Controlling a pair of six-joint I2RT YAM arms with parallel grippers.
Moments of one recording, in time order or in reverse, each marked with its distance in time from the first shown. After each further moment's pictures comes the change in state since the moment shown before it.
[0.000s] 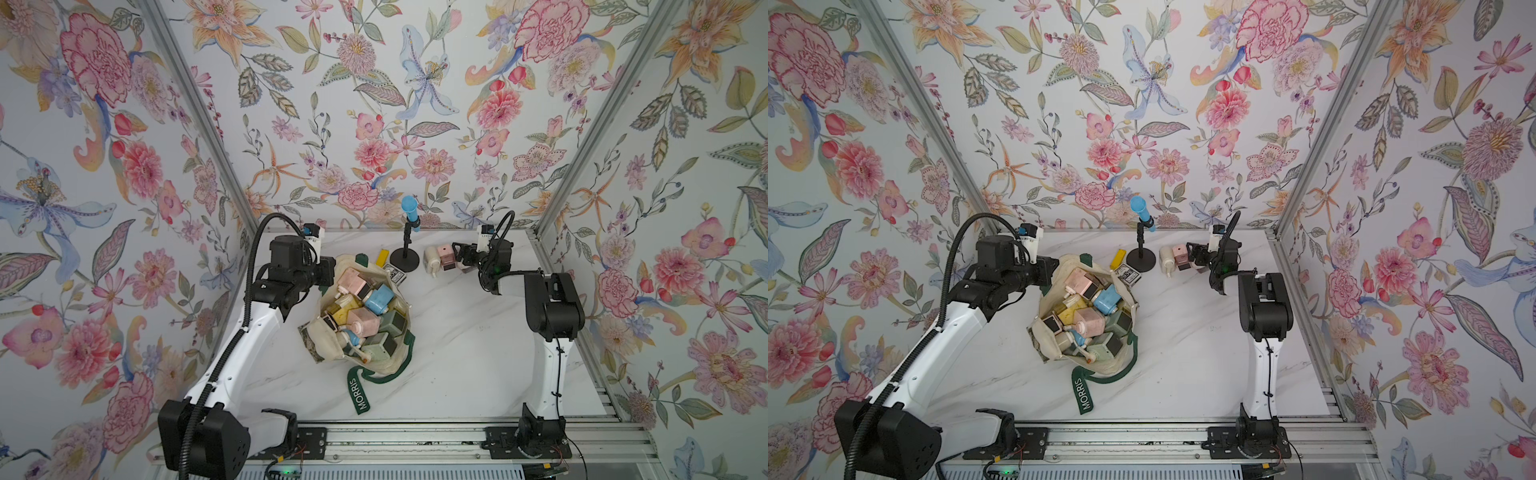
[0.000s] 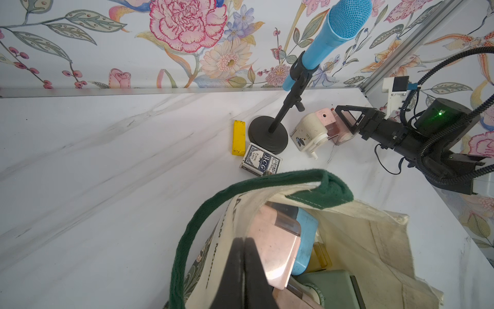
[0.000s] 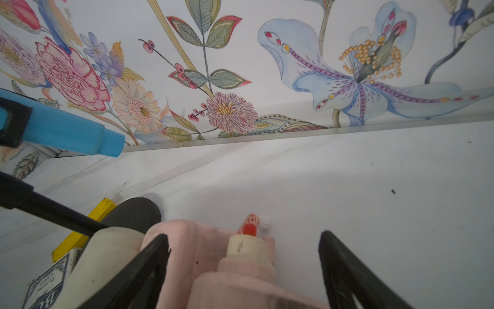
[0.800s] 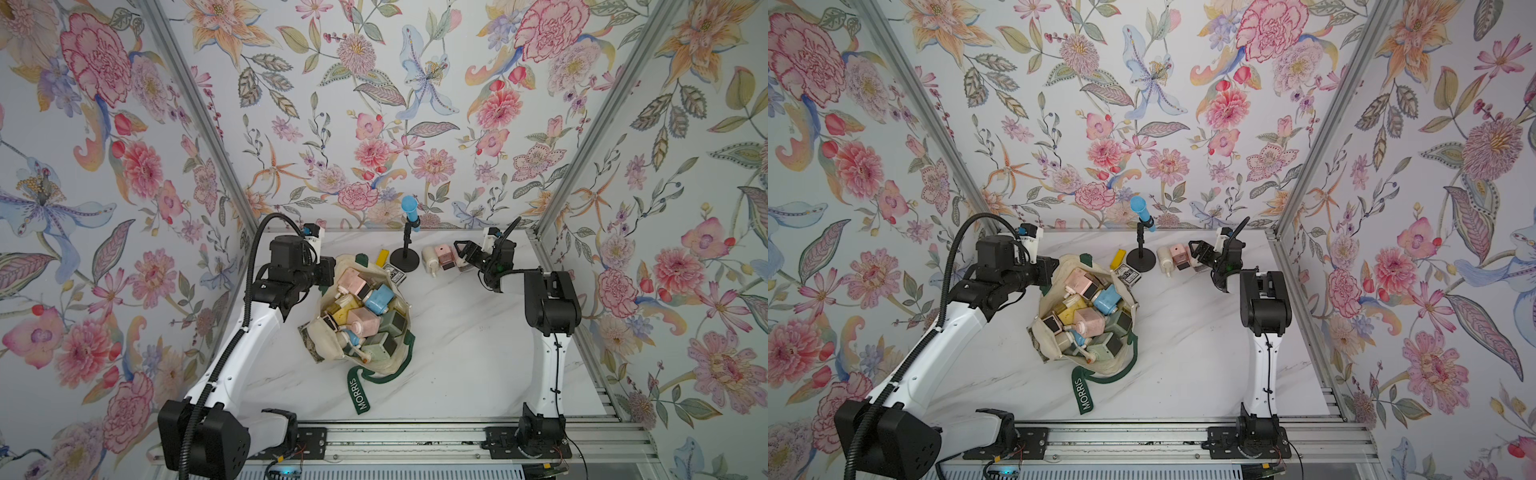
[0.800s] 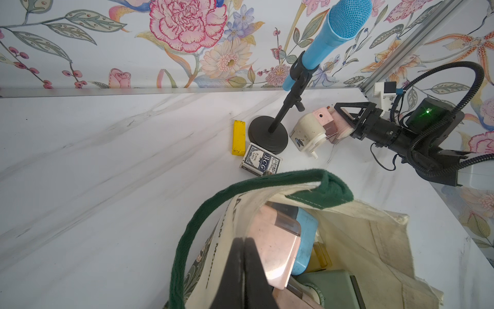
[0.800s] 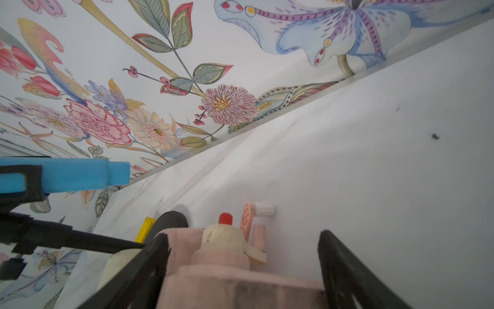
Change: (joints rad) left arm 0.000 0.000 0.000 0.000 0.000 0.000; right arm -0.037 0.094 0.089 -0.016 -0.142 0.362
